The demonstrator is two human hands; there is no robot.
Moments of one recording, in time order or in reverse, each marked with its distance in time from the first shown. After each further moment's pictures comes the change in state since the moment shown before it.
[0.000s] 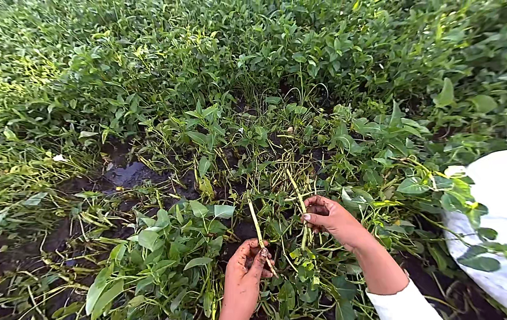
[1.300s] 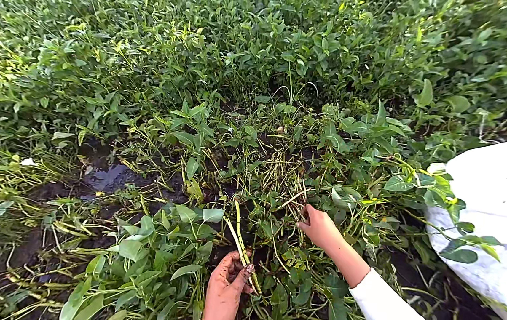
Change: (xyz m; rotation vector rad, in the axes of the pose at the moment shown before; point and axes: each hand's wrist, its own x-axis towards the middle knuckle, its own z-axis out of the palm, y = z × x) left_hand -0.002 -0.020 -0.024 -0.004 -0.005 -0.138; right_hand 0.028 0.044 0.003 -0.981 0.220 0.218
